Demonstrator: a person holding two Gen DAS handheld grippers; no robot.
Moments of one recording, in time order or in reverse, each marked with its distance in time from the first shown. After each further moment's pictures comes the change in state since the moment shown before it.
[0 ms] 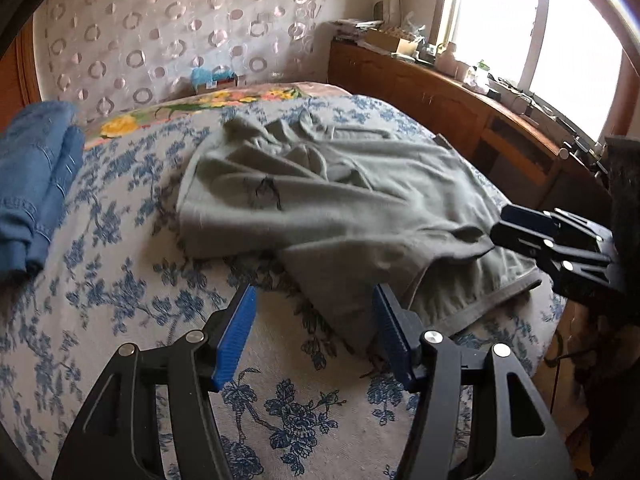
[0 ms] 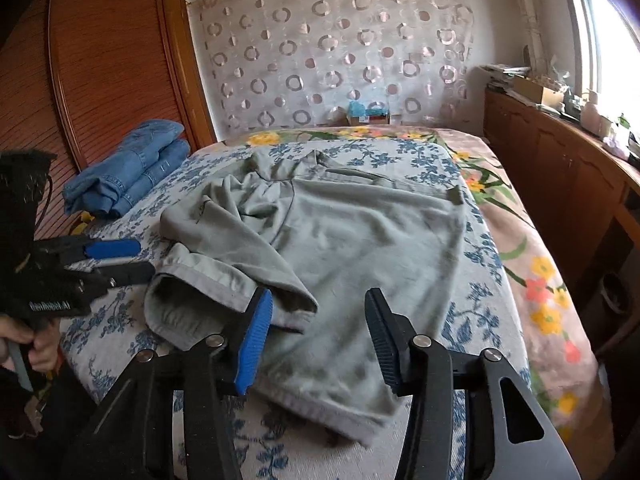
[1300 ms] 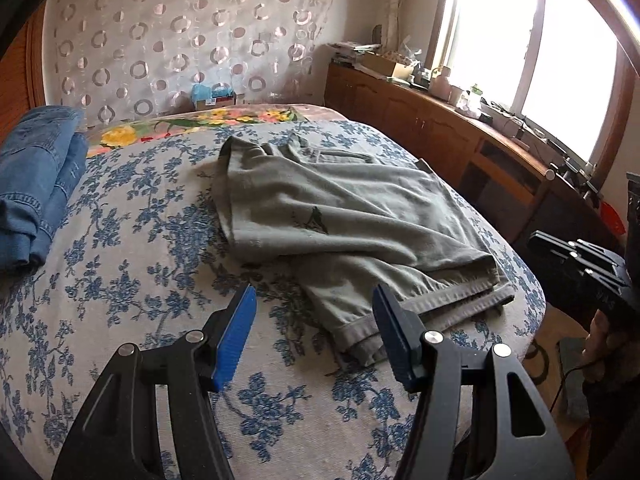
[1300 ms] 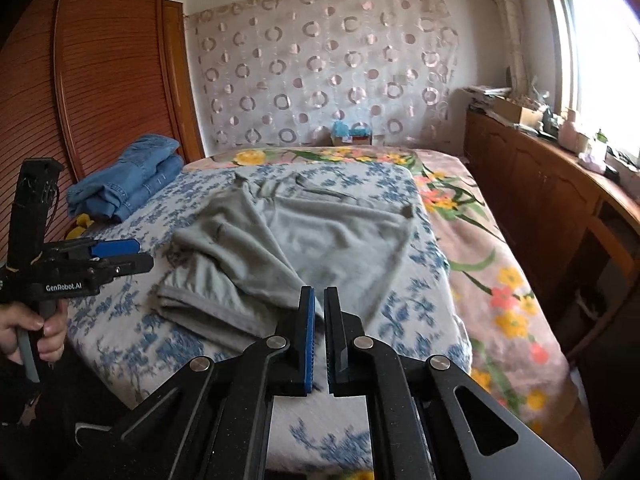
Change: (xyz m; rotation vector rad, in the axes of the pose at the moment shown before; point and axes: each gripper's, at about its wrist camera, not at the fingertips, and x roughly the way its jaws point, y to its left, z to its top) left arm -0.020 -0.010 -0.002 -0.030 -0.086 -0.032; right arm -0.050 -0.001 -0.026 0.001 -0.073 -0.066
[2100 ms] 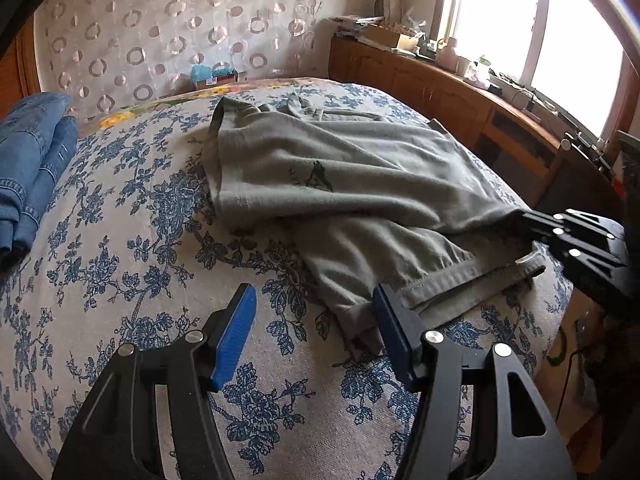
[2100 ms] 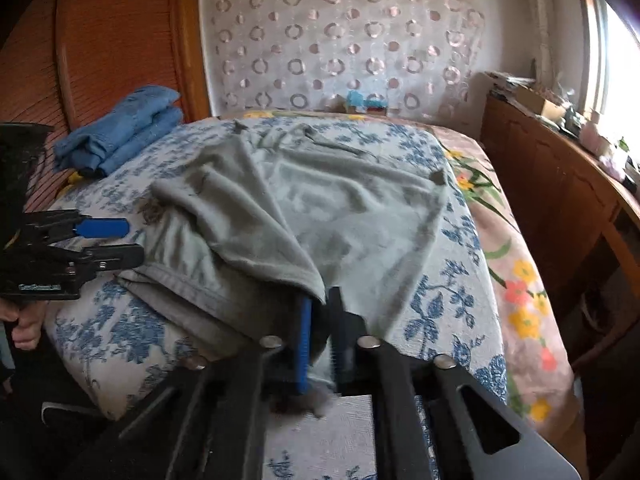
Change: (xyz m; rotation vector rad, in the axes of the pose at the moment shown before) left arm 0.027 -0.006 -0.015 0.026 0.085 0.042; right arm 0.032 -0.001 0.017 -0.092 0.064 0.024
